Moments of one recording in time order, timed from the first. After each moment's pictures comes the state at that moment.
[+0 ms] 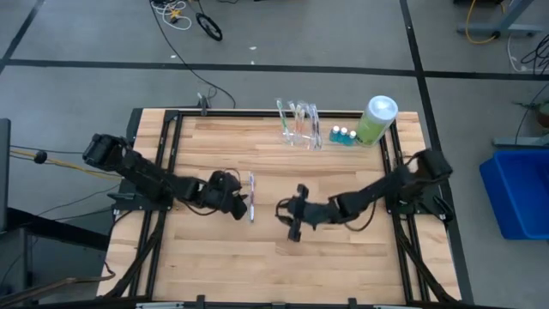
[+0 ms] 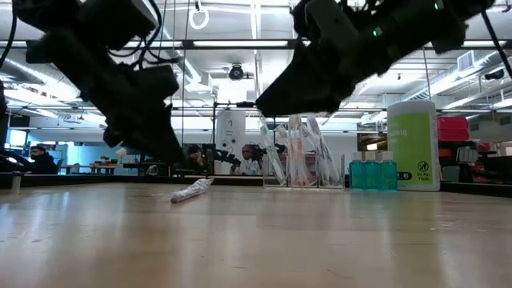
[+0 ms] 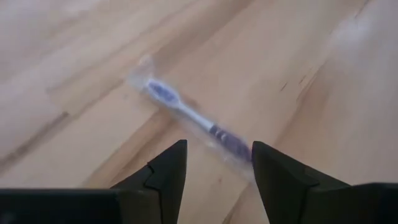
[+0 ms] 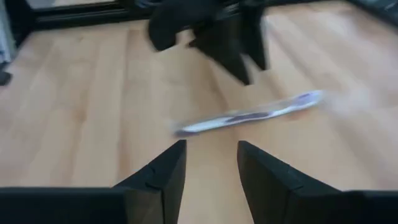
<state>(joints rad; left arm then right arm) -0.27 1.44 0.55 -0.04 -0.57 -0.82 0.33 1.73 0.87 0.32 0.44 0.27</state>
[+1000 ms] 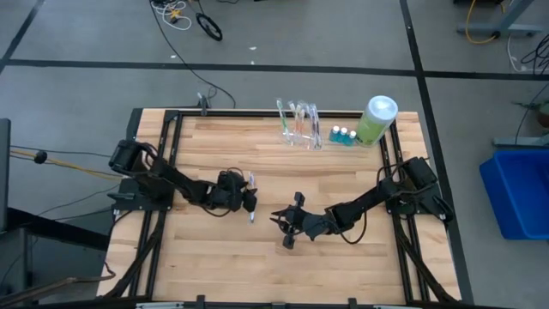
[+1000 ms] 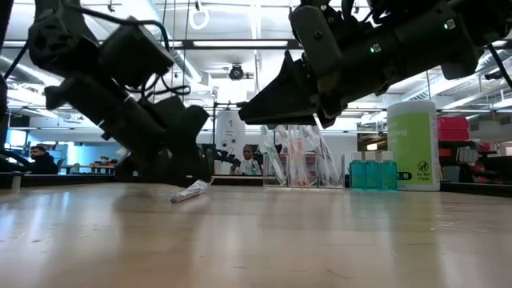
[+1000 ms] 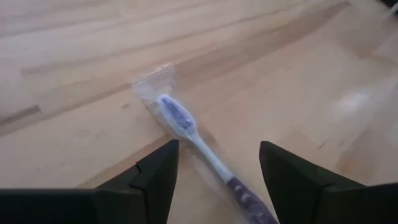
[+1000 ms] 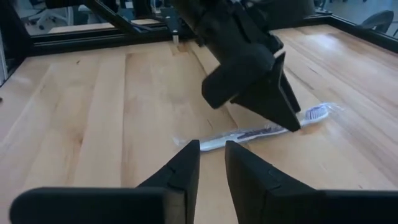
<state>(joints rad) -0.20 1.70 0.50 0.37 -0.67 -0.97 0.40 1.92 0.87 0.63 0.57 0.27</state>
